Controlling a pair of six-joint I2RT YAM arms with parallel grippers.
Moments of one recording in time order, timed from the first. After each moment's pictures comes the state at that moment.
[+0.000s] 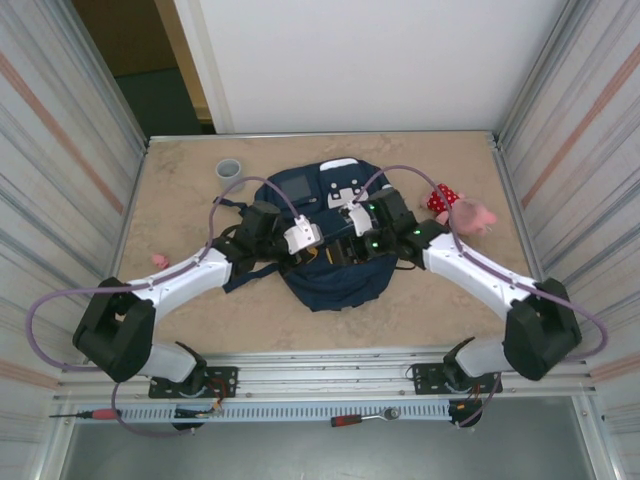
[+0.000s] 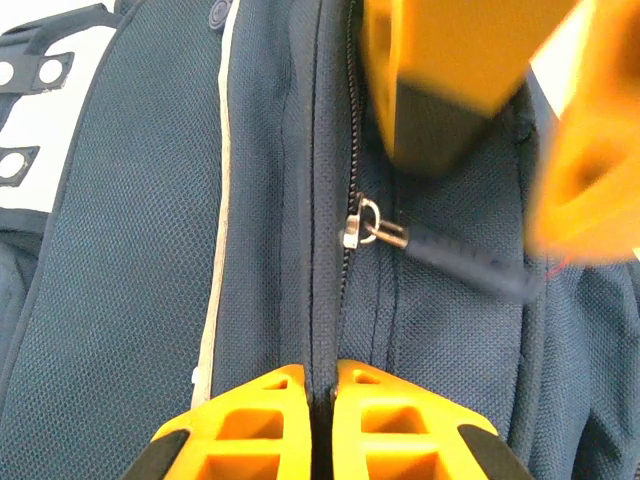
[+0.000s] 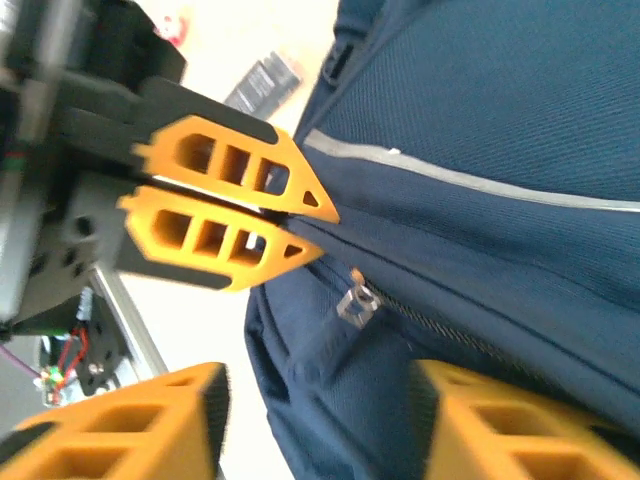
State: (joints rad) left arm -0.60 1.41 0.83 -0.12 0.45 0.52; right arm 0.59 1.33 0.97 -0.43 -0.51 0.23
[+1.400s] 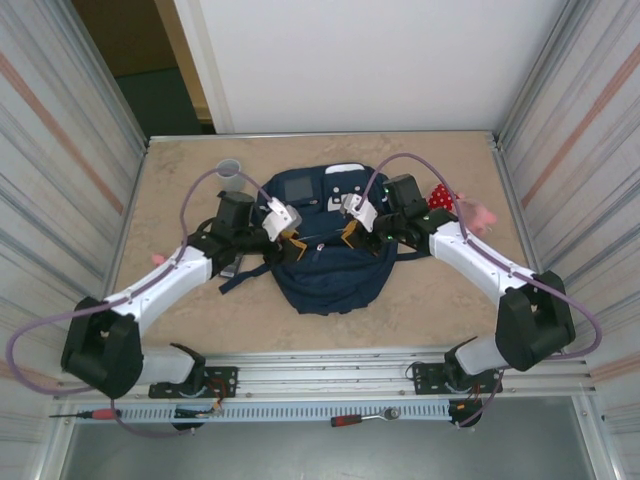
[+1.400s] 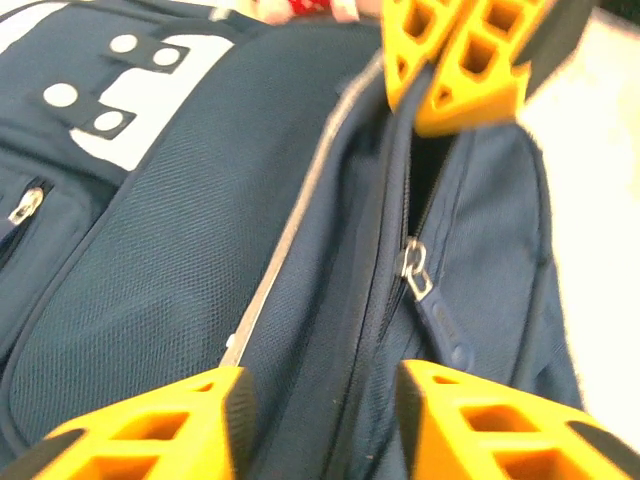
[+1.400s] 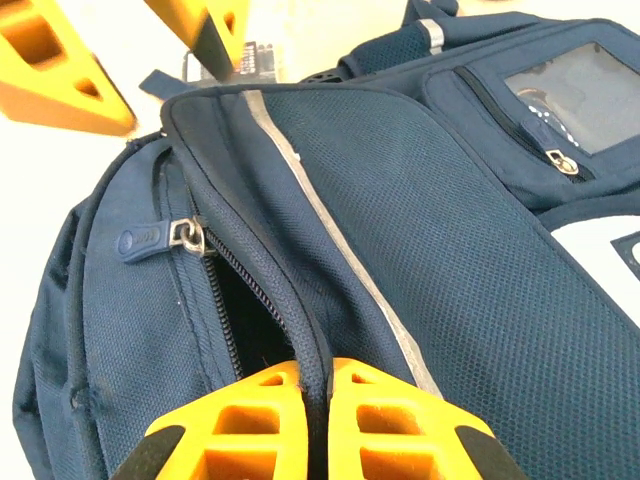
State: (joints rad) left arm -0.48 1.28 0.85 -0.25 0.56 0.24; right arm 0.48 1.43 1.02 -0.41 -0.57 -0.49
